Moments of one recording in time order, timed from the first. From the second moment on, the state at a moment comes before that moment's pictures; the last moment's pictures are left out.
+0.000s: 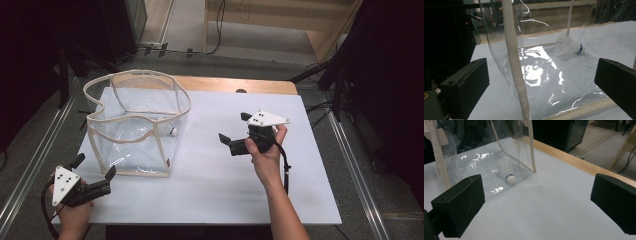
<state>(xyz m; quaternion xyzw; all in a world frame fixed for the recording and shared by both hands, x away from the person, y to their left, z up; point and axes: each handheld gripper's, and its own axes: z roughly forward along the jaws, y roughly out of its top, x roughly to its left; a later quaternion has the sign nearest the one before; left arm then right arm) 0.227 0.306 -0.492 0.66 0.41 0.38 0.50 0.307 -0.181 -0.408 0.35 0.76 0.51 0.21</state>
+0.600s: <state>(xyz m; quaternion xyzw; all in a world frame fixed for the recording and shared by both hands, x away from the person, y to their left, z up) 0.227 0.306 -0.492 0.66 0.41 0.38 0.50 0.288 -0.213 -0.434 0.38 0.75 0.50 0.22</state>
